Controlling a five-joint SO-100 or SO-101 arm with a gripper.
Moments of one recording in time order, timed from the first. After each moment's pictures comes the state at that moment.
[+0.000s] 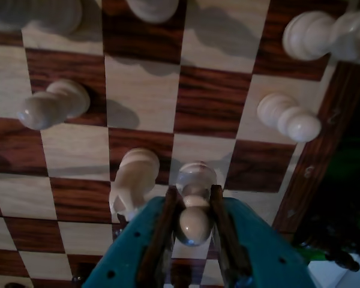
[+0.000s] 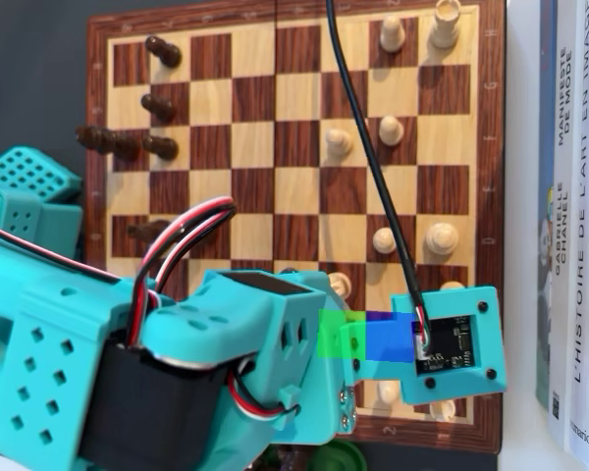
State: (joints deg) arm 13.5 66.6 63.0 81.4 70.2
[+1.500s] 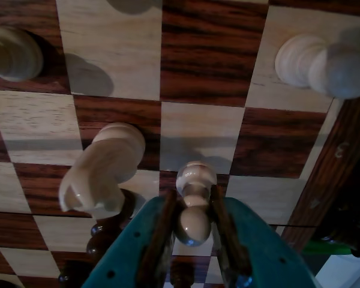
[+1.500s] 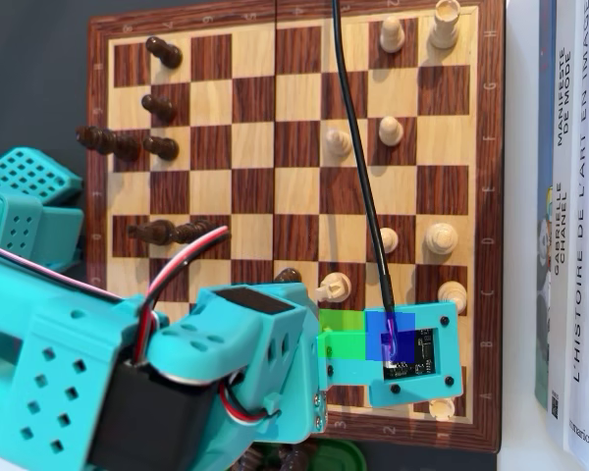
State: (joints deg) arm 15.7 69.9 74.0 76.7 70.2
